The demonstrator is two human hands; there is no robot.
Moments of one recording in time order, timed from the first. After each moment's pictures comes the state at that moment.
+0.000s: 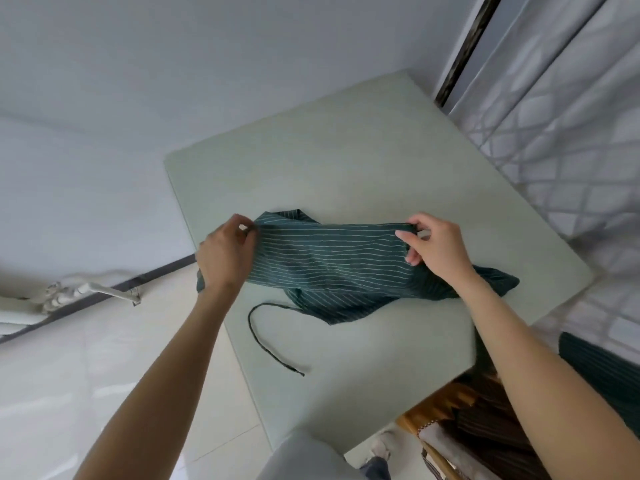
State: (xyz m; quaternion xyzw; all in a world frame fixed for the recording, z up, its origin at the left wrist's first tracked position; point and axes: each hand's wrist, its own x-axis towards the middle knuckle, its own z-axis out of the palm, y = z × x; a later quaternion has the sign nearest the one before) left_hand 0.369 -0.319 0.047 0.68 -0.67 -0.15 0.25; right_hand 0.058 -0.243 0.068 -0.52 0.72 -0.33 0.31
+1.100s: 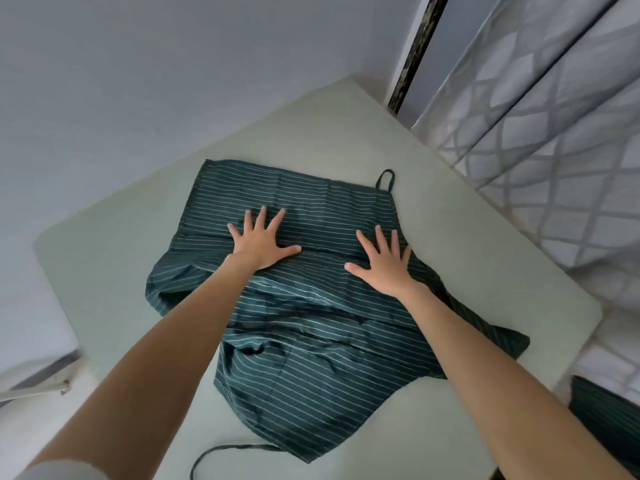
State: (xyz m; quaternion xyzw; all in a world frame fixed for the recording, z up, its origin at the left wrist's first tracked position) left_hand 0.196 -0.553 -0.093 0.48 -0.83 -0.20 -0.17; right_hand -0.019 -0.402 -0.091 -0.52 0.80 0.05 0.29
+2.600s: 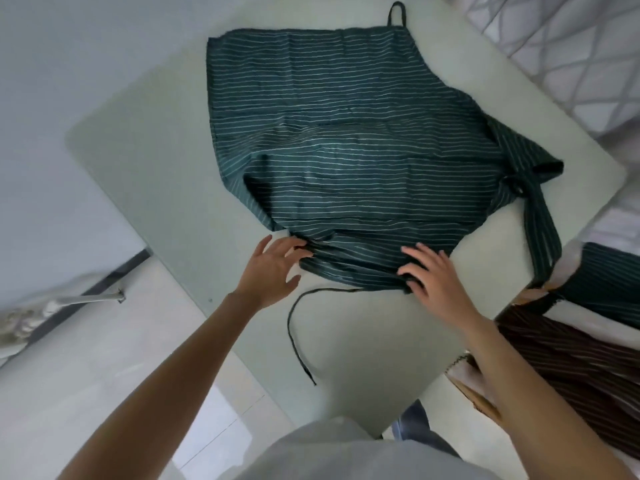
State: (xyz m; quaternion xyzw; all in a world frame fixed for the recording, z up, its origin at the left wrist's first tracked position) left_hand 0.348 -0.340 -0.104 0.30 -0.93 -0.21 -0.05; right_hand 0.067 -0.150 -0.105 -0.62 0.76 -0.08 0.21
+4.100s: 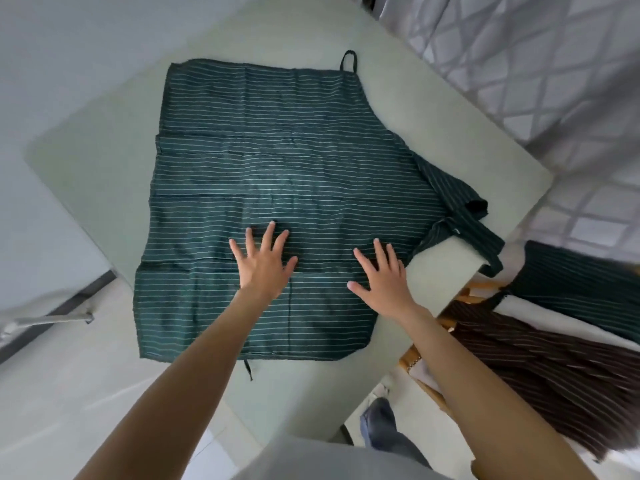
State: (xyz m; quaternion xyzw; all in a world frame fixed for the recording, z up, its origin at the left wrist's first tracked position) left_hand 0.265 -0.296 -0.093 0.47 -0.85 -0.13 -0.21; right_hand 0.076 -0.152 -0.090 -0.51 0.80 0.07 0.31
